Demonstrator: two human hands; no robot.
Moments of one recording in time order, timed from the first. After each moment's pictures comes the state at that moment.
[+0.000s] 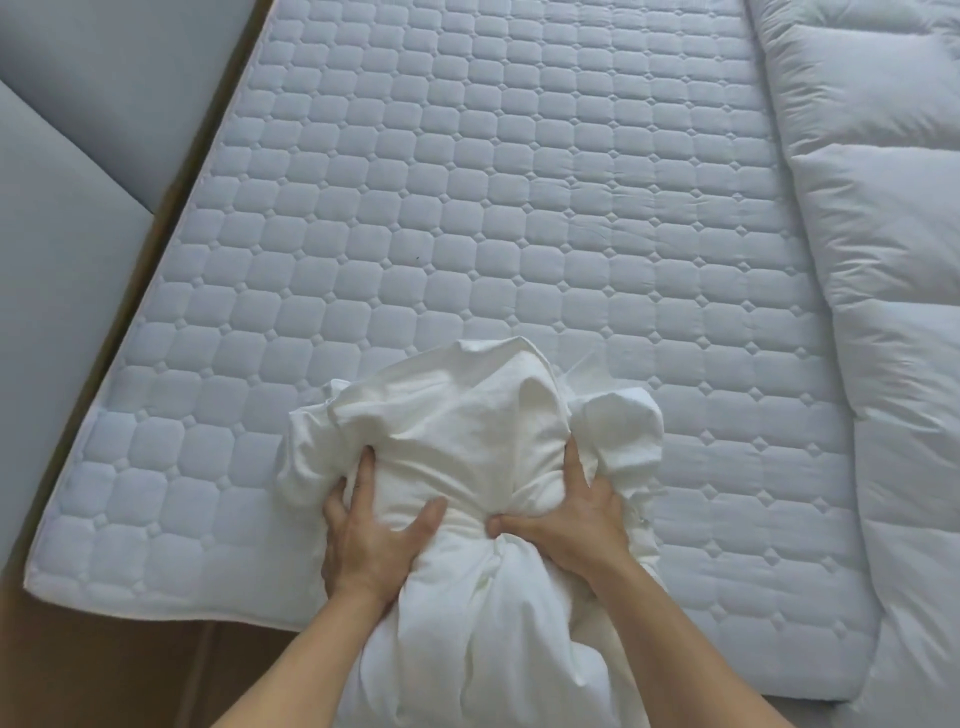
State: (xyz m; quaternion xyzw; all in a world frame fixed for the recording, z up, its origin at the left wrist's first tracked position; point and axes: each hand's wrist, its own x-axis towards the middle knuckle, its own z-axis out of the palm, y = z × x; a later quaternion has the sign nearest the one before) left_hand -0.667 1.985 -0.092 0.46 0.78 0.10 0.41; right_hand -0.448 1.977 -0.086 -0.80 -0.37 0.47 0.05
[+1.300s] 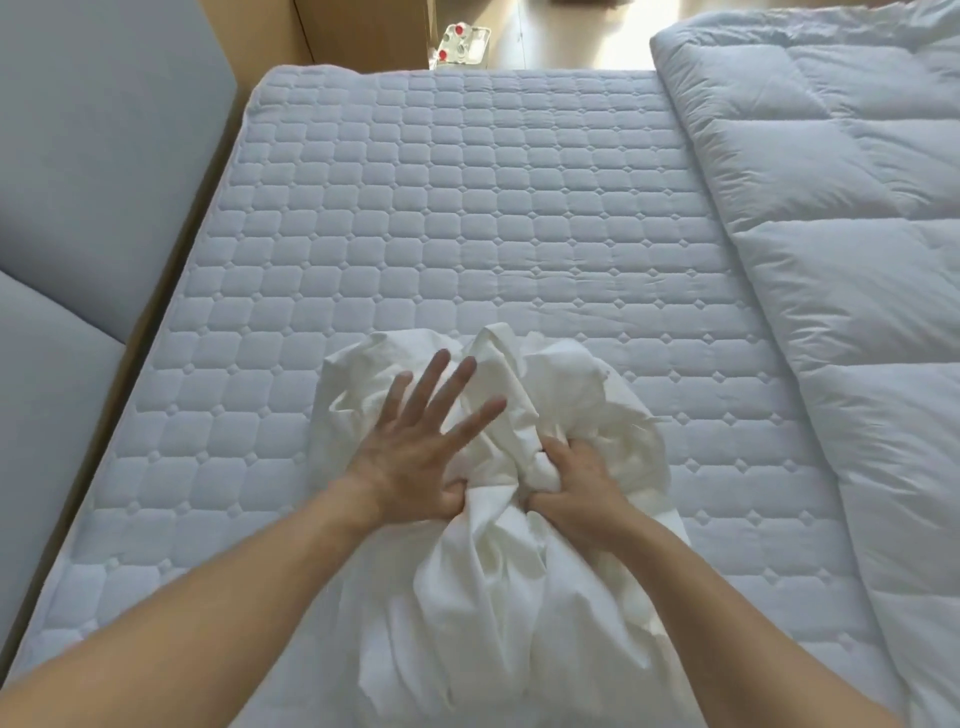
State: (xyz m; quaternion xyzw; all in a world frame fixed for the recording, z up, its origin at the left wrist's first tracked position) left_hand -0.622 2.188 -0.044 0.95 0.31 0.09 0.00; right_hand -0.406 2.097 -0.050 -0.73 -0.50 0.45 0.14
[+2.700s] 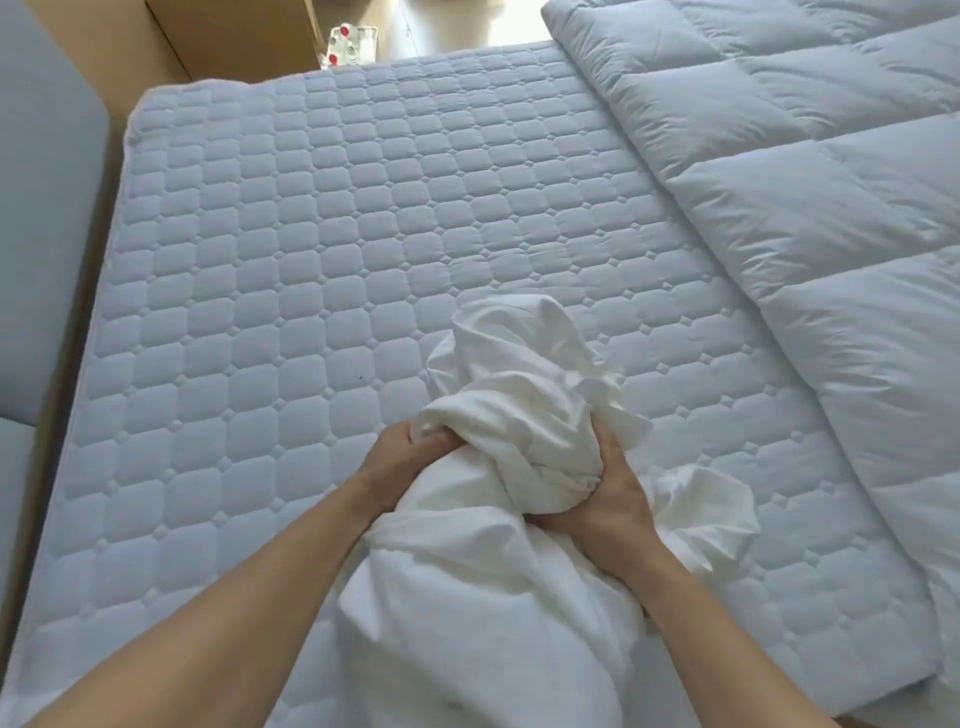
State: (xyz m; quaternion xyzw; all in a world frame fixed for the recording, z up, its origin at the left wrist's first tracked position) left_hand -0.618 2.213 -0.058 0.59 0.48 0.11 0.63; right_hand -0.438 2.050 -0.073 -0.78 -0.28 0.38 0.41
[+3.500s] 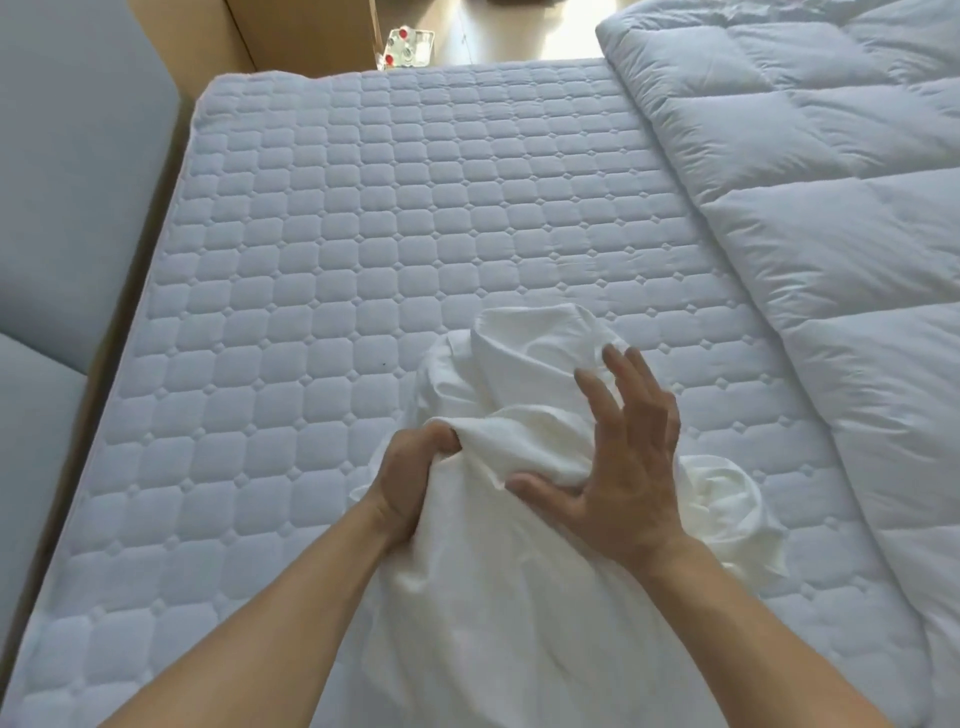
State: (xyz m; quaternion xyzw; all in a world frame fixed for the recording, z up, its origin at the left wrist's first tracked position) left_hand -0.617 2.167 -0.026 0.42 0.53 0.20 0.71; right_hand -0.434 2.071 -0.015 -0.71 -0.62 -0.04 0.34
